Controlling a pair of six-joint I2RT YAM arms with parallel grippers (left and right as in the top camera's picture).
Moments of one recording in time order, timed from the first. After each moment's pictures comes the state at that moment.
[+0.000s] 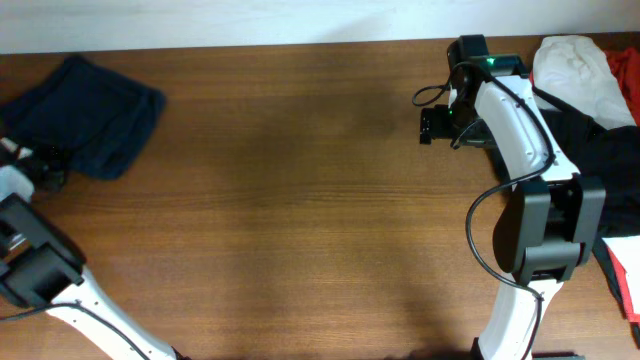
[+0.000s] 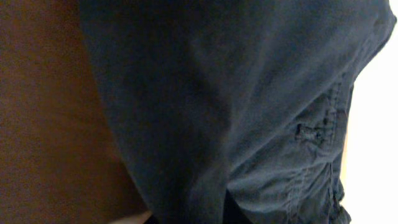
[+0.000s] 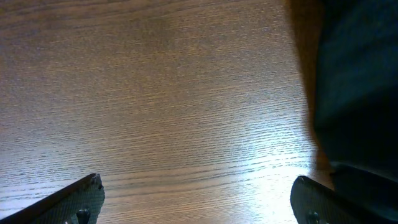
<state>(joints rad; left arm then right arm) 0.71 2.42 1.78 -0.37 0.50 -0.67 0.04 2.10 1.86 -1.20 0.09 0.18</state>
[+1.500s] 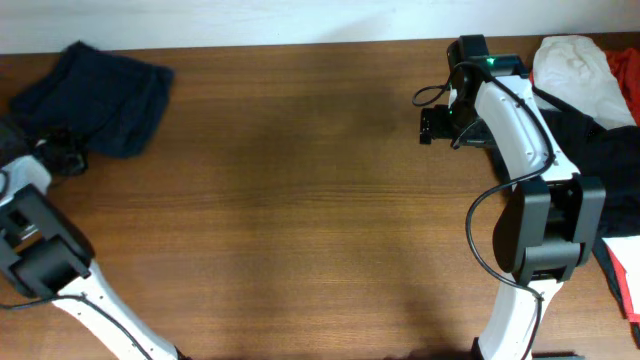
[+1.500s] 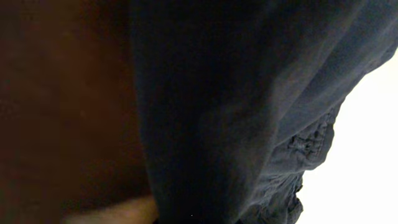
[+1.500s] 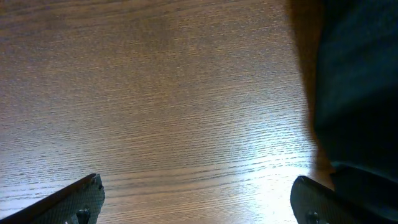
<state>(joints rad) 0.64 2.47 1.81 -0.30 0.54 -1.07 0.04 2.10 1.86 -1.21 0.09 0.18</state>
